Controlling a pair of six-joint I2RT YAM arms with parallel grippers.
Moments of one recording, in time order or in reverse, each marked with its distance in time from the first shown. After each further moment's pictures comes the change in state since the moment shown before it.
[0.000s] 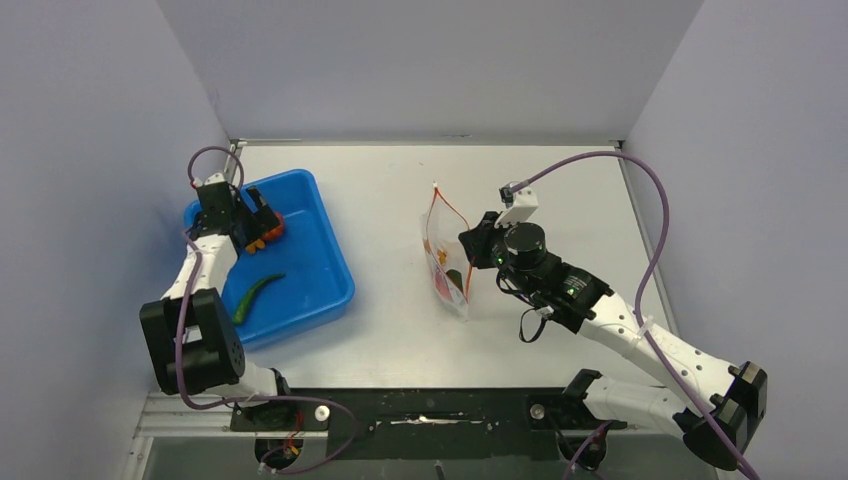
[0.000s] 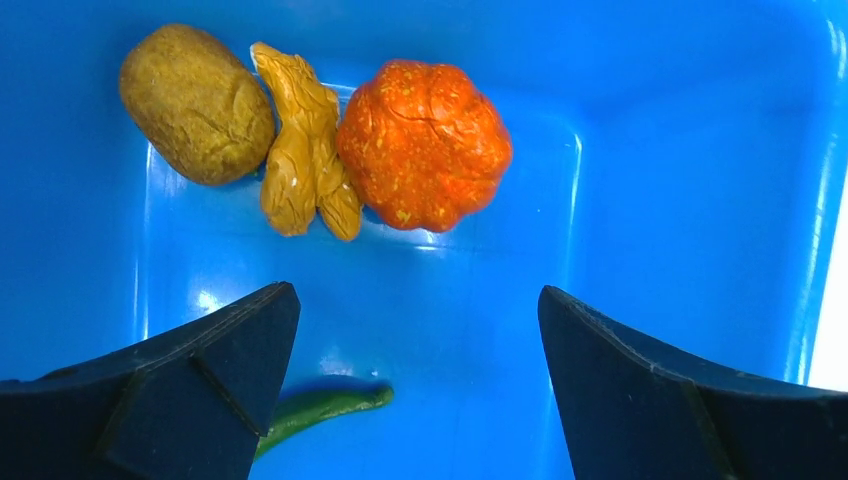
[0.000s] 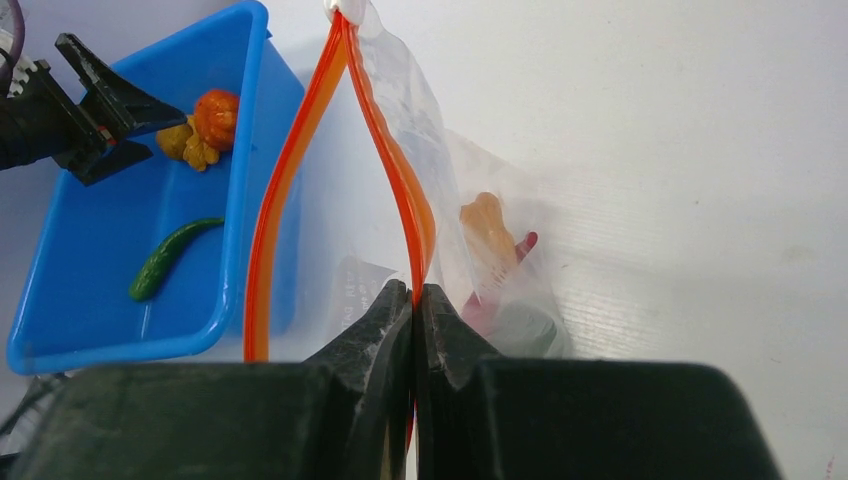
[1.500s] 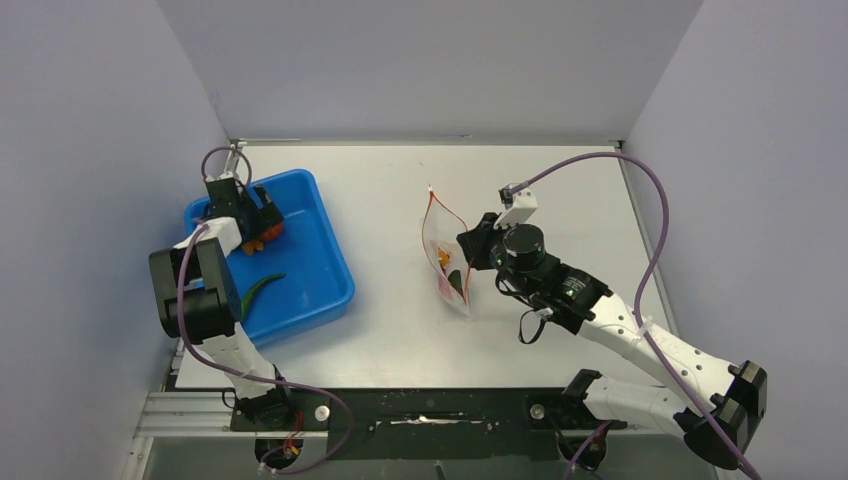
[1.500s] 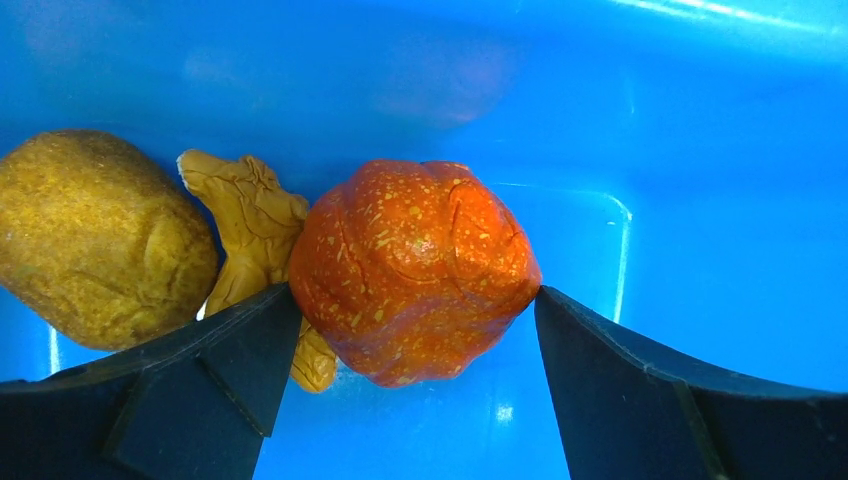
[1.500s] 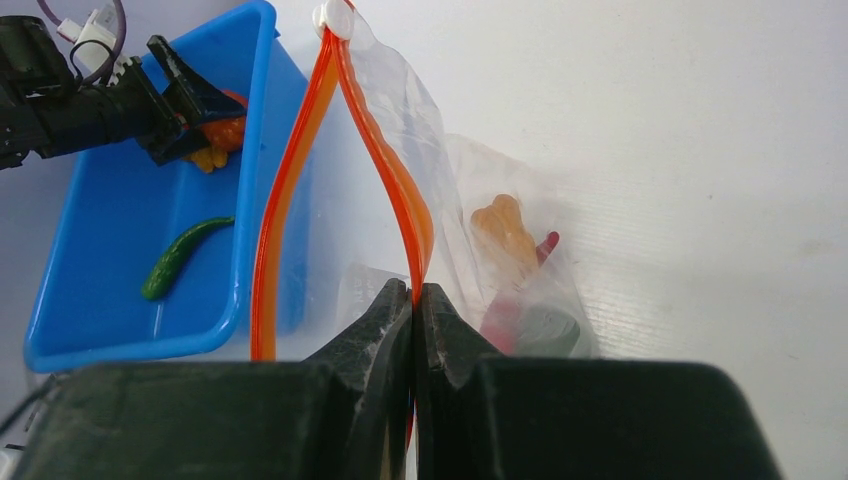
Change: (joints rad) left arm 0.027 0.327 0.120 0.156 0.065 0.026; right arm 0.016 0.000 -0.004 0.006 0.005 0.024
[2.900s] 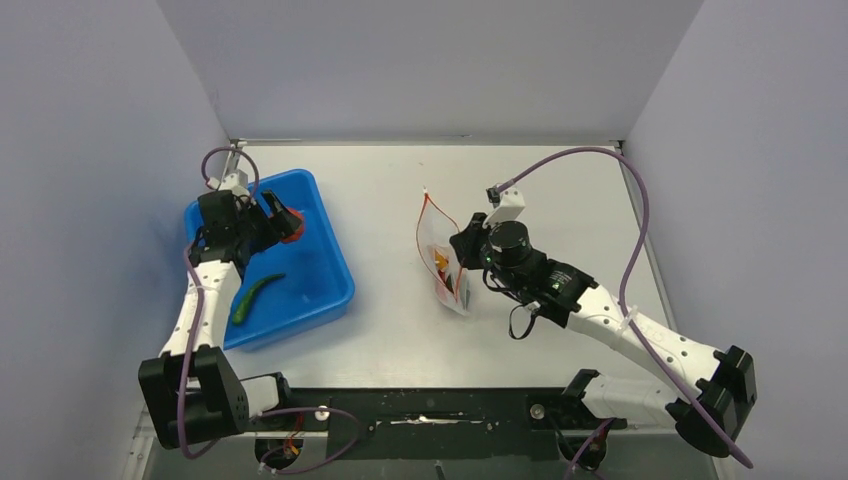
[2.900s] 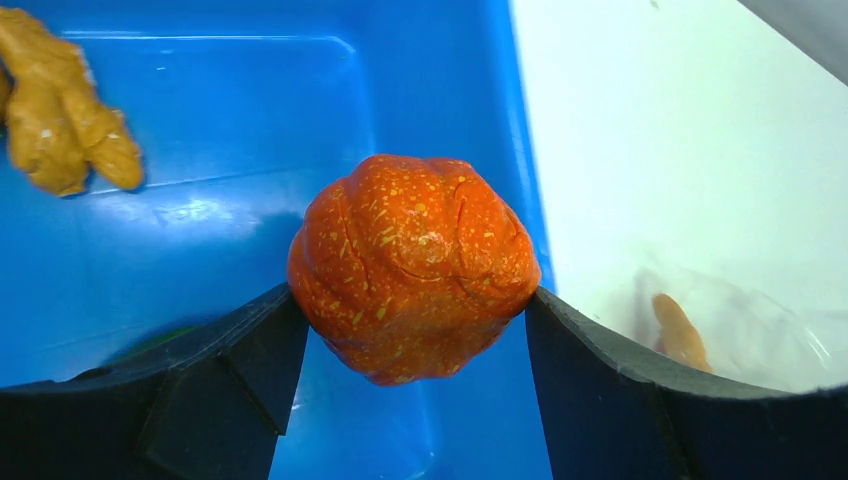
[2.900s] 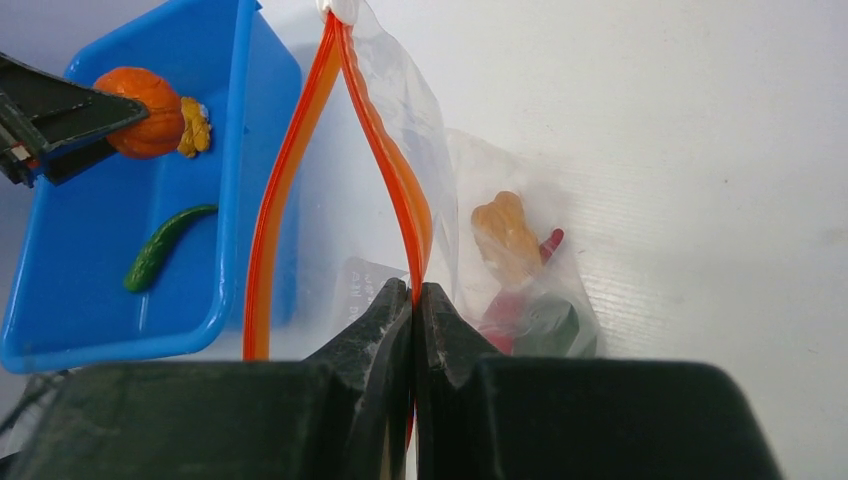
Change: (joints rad) left arm -0.071 -0.537 -0.204 -0.183 0.207 -0.055; right arm 0.013 0.070 0.019 -0.003 0.003 0.018
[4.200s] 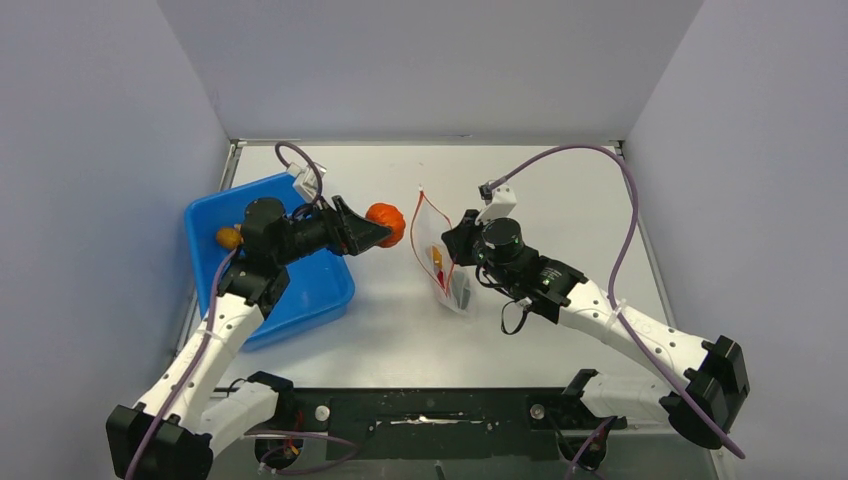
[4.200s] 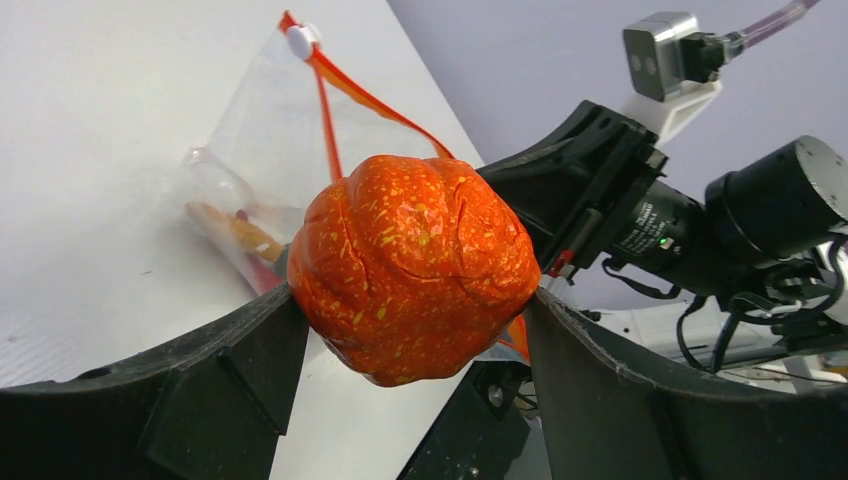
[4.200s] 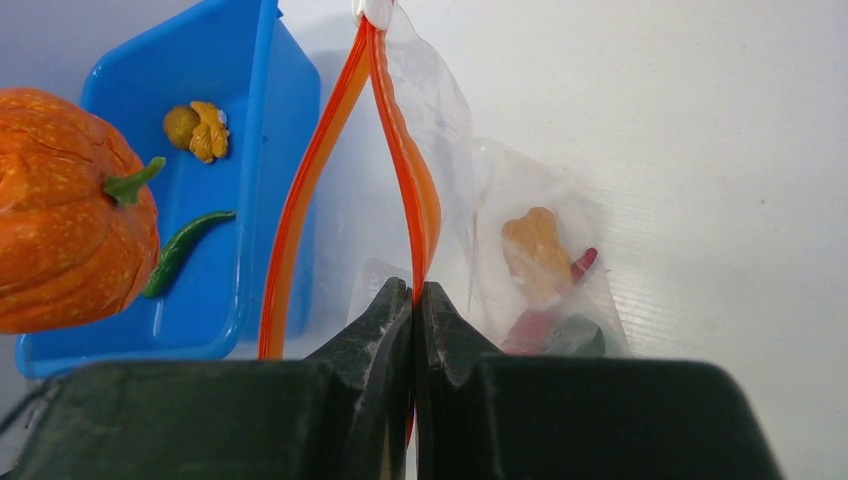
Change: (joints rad) left arm -0.498 -0.268 -0.047 0.266 0.367 -0.299; right arm 0.000 0.061 0.008 0.074 -0.021 -0.004
